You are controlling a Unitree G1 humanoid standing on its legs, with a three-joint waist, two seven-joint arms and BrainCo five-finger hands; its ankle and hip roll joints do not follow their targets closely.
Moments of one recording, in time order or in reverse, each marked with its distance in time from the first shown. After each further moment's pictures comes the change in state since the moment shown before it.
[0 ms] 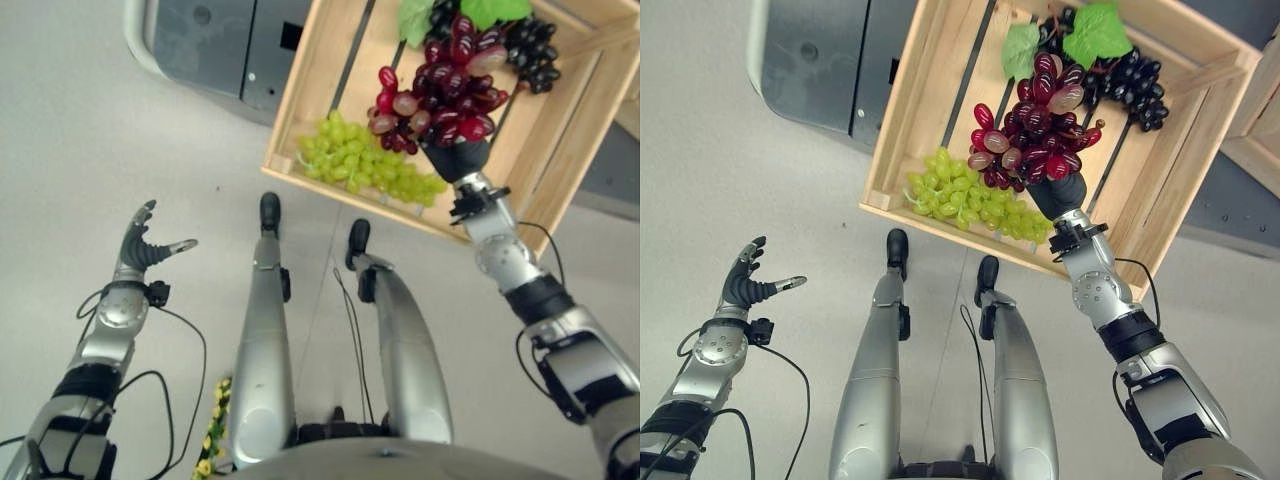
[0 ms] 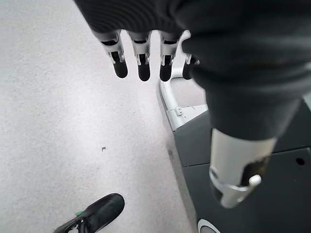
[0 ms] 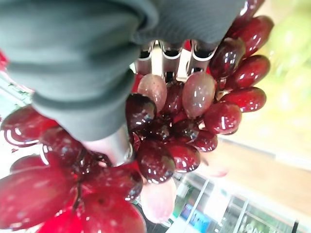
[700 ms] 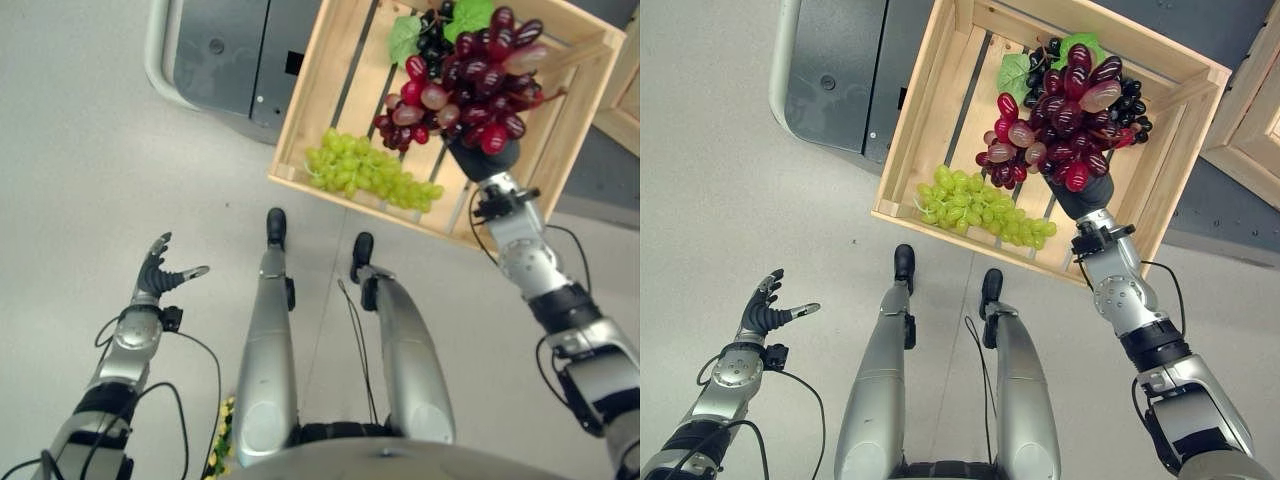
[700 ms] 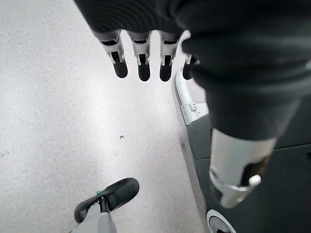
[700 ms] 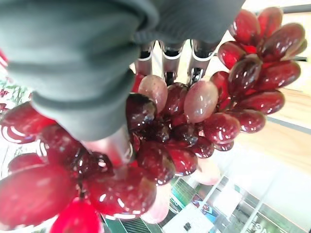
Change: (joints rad) left arm 0.056 -0.106 0.018 0.068 0.006 0.012 -0.028; right arm 0.087 -0.112 -0.097 -0.129 -0.012 0.003 0.003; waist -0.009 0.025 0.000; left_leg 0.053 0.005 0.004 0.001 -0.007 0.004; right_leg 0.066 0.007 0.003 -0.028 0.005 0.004
